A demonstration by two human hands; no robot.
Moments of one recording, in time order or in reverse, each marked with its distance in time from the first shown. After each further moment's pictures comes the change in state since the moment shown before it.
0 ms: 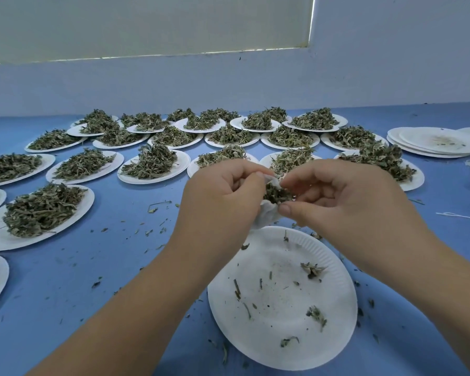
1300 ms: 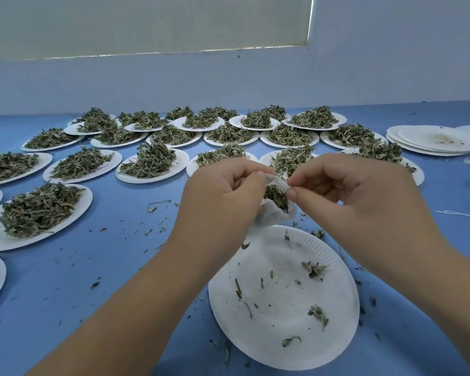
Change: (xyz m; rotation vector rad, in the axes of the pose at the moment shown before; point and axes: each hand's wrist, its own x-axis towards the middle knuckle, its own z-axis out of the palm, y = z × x) left_hand -0.001 0.006 0.000 -0.019 -0.004 0.024; right_hand -0.003 0.001 -0.002 -0.094 0.119 -0.249
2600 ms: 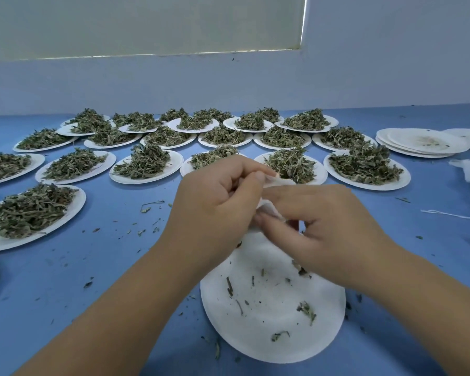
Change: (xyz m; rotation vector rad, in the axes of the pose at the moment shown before) left_hand -0.005 -0.002 -0.005 0.043 -0.055 0.166; right_hand -0.006 -0.002 0.011 -0.203 -0.195 -0.292
